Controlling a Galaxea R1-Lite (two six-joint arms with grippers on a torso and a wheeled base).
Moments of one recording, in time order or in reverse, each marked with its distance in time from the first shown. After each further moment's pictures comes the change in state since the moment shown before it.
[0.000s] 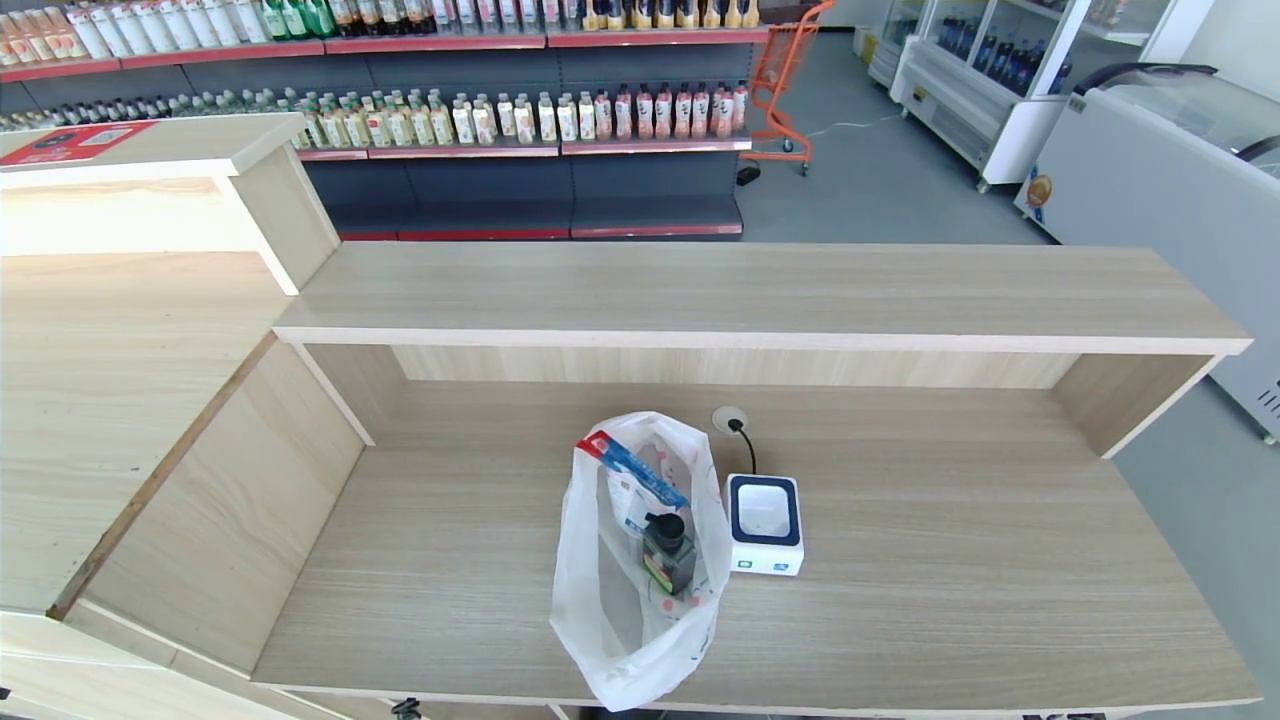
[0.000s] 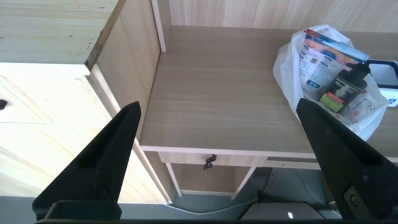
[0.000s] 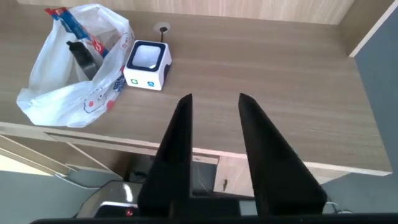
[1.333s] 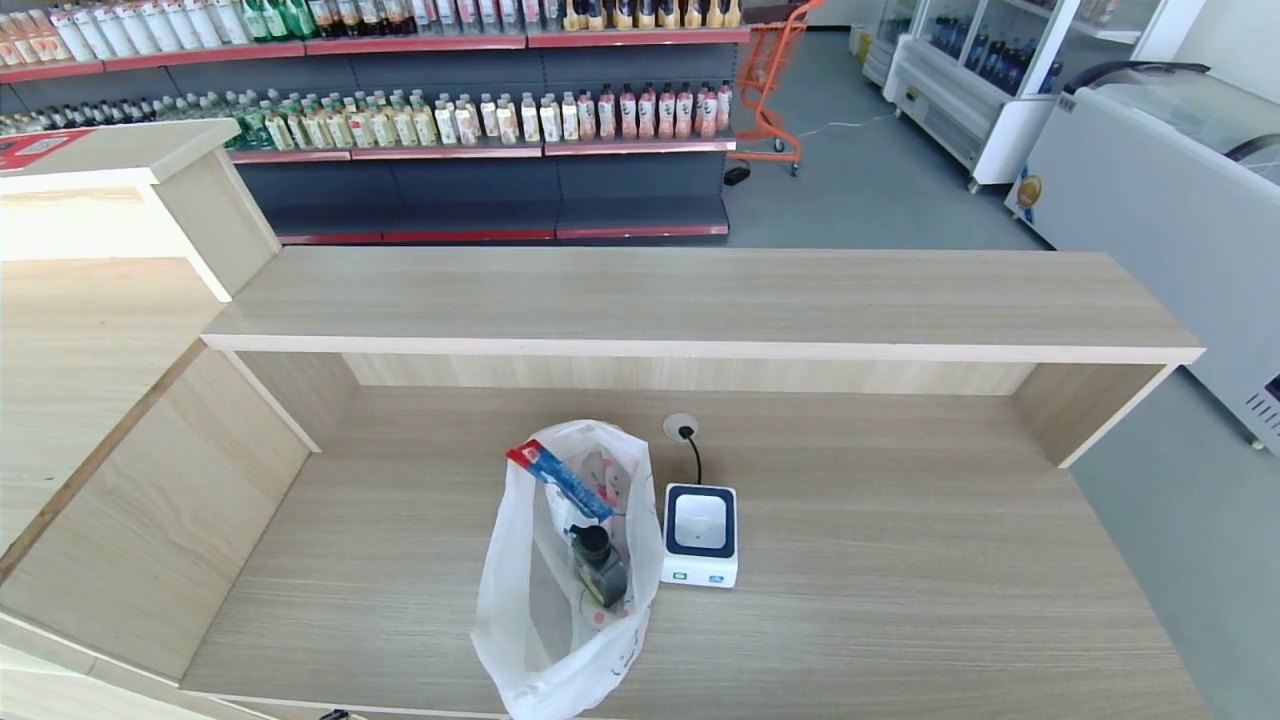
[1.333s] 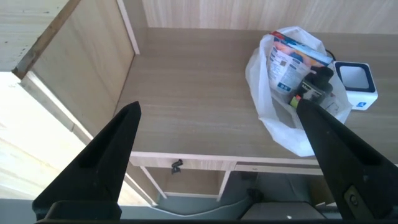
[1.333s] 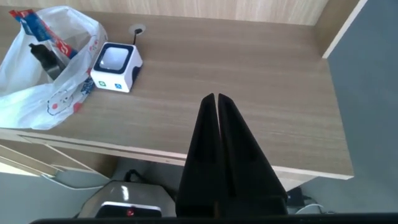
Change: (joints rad) left arm 0.000 0.000 0.000 0.000 -0.001 0.000; right arm 0.000 -0.001 0.000 0.003 0.000 0.001
